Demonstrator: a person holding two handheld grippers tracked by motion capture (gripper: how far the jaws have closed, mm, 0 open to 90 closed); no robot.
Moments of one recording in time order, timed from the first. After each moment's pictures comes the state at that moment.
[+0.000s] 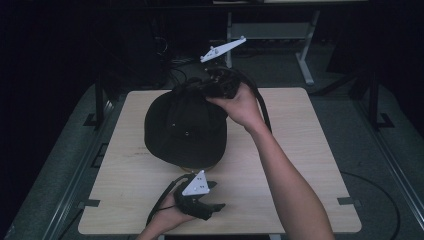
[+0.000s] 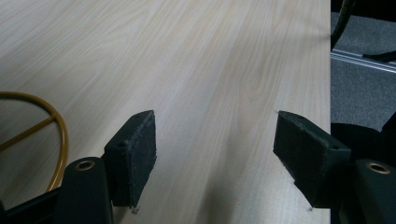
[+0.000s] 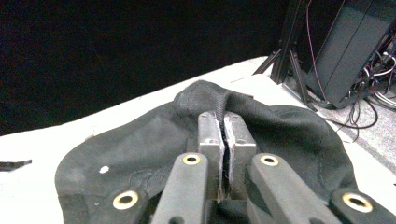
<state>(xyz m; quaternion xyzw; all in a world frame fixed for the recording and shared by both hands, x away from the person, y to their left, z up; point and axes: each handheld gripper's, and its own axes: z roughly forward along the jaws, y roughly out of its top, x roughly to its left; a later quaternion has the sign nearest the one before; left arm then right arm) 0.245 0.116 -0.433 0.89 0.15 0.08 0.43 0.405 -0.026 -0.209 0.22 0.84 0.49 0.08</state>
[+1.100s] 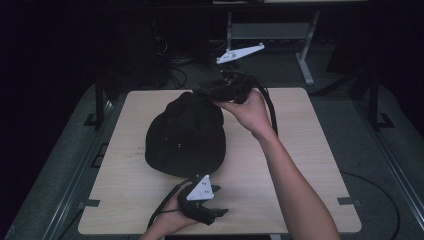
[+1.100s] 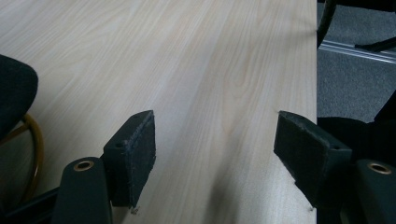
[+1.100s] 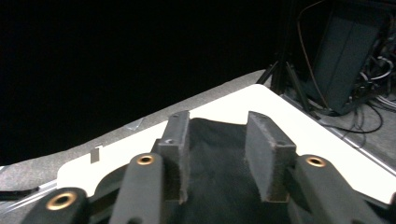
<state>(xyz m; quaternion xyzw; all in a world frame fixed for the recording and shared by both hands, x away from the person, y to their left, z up) 0.237 0.107 -0.435 0.89 0.13 0.07 0.42 0.397 -0.058 -0.217 0.25 0.80 0.53 0.08</state>
